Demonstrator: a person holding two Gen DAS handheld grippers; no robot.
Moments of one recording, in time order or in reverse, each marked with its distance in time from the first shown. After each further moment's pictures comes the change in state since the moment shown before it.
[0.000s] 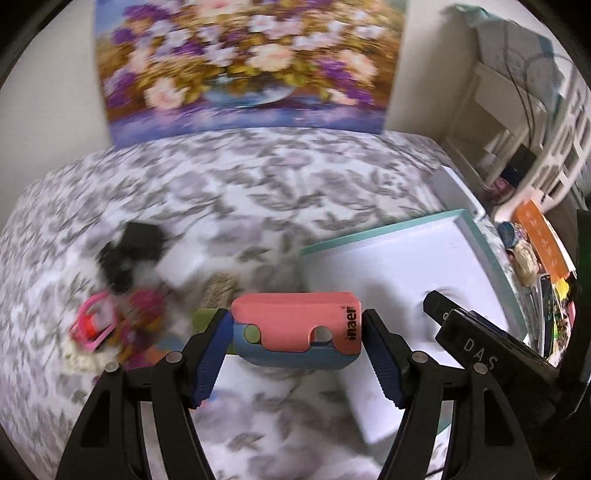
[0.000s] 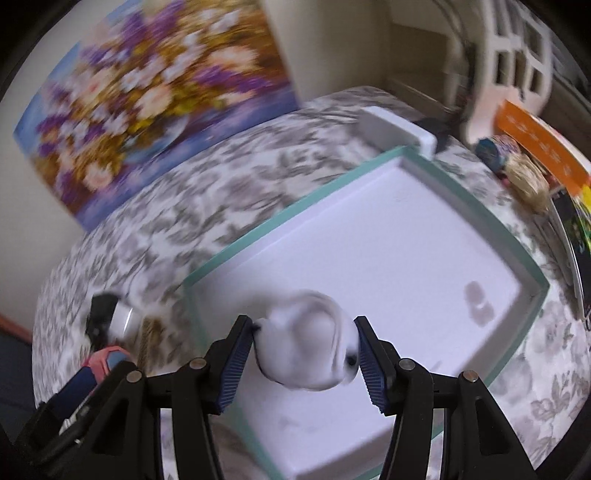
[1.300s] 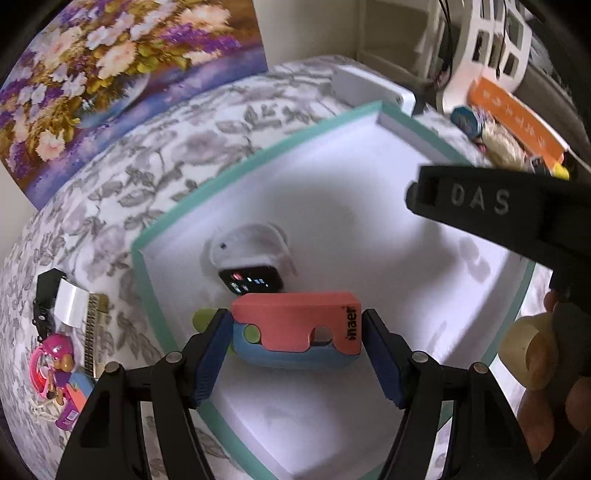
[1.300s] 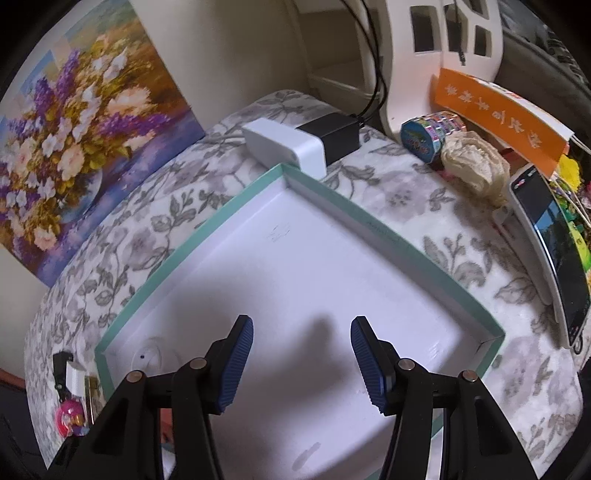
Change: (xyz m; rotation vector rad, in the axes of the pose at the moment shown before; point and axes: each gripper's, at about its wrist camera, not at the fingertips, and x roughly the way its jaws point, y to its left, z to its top) left arm 0.069 -0.117 -0.032 0.342 0.132 0.008; right arm 0.027 -0.102 0.037 0.109 -0.022 -0.062
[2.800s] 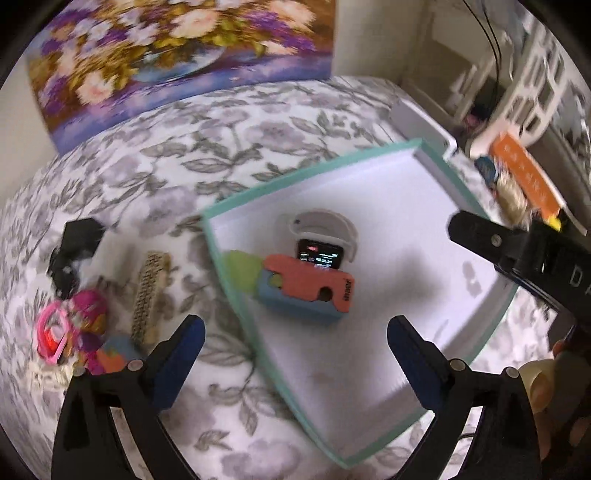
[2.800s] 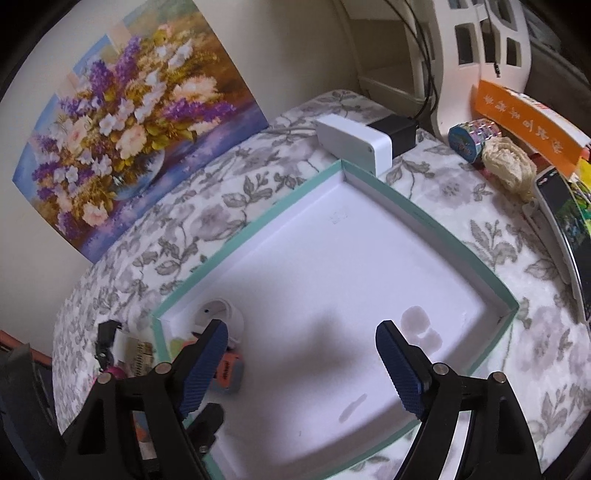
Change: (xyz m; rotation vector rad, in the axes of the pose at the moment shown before) left arm -0.044 0.091 -0.018 -0.206 0.000 -0.087; right arm -0.044 0.042 -0.026 -0.037 -0.005 0.137
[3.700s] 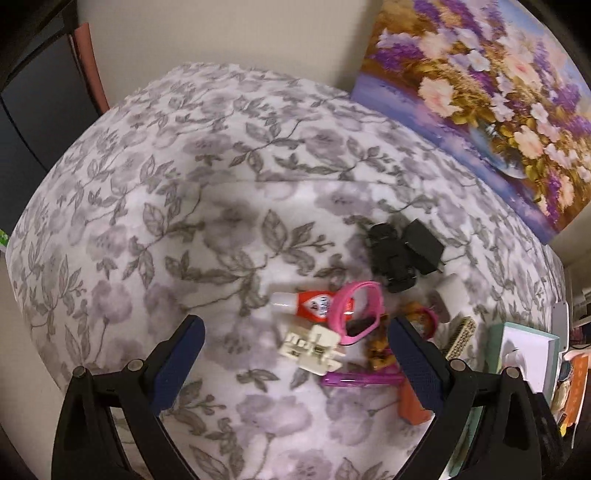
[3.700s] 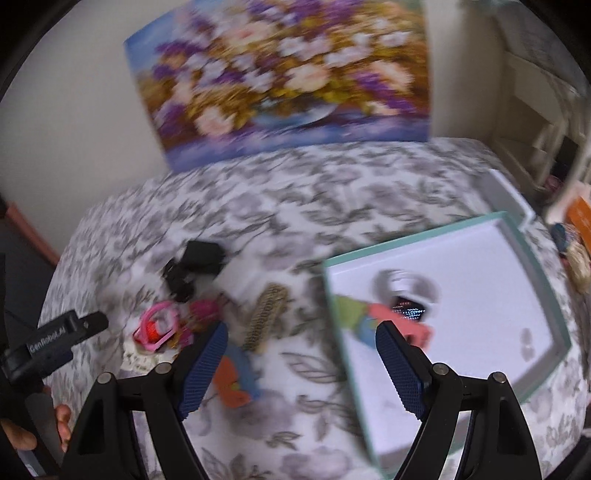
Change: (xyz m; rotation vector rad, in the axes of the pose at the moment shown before) left arm -0.078 0.266 -0.067 -0.724 -0.041 0.290; right arm -0.002 0.199 -0.078 -0.434 0.035 0.054
